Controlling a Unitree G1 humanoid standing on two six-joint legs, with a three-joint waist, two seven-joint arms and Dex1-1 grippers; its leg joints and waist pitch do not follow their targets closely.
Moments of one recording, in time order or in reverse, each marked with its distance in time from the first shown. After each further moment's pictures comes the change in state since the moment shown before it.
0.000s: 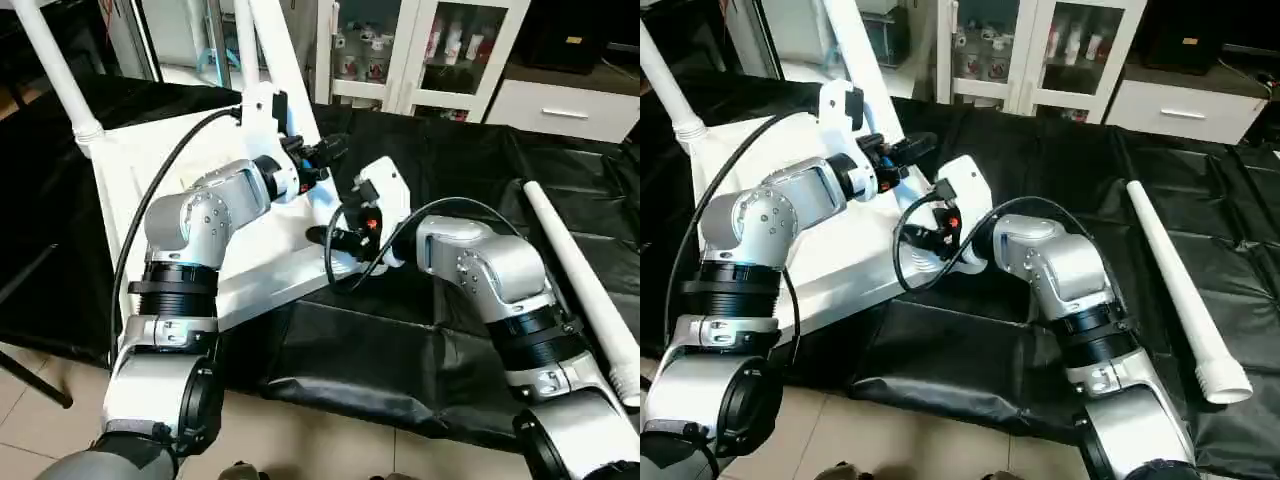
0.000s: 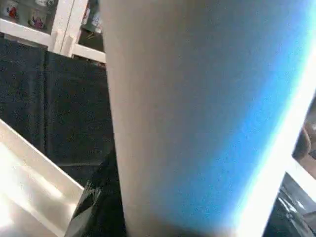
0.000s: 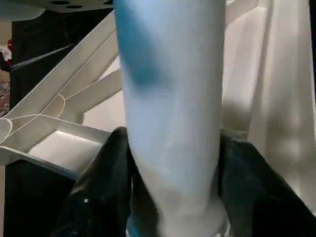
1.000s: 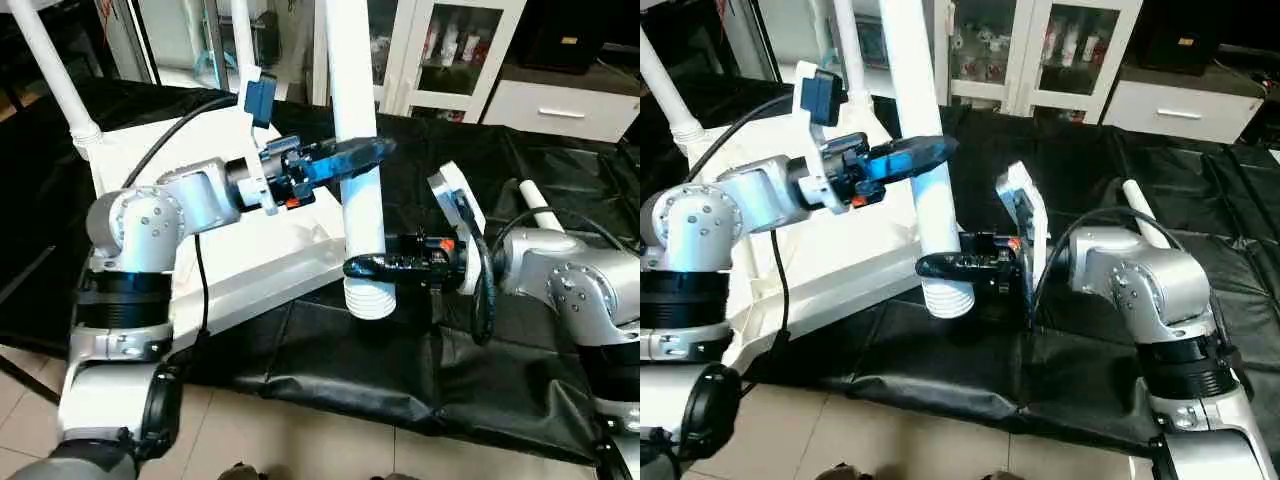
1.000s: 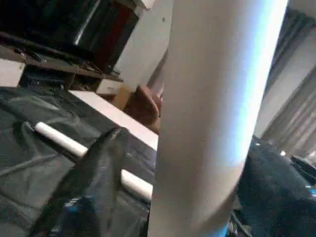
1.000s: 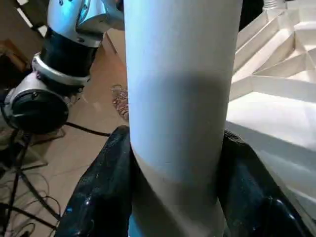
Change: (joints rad) left arm 0.053 0.166 -0.038 -0.178 -0.319 0.225 -0.542; right arm 0.147 -0.261 -0.104 -0.258 0.313 0.123 0.475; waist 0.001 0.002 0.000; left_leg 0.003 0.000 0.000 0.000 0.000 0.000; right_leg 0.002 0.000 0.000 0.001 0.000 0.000
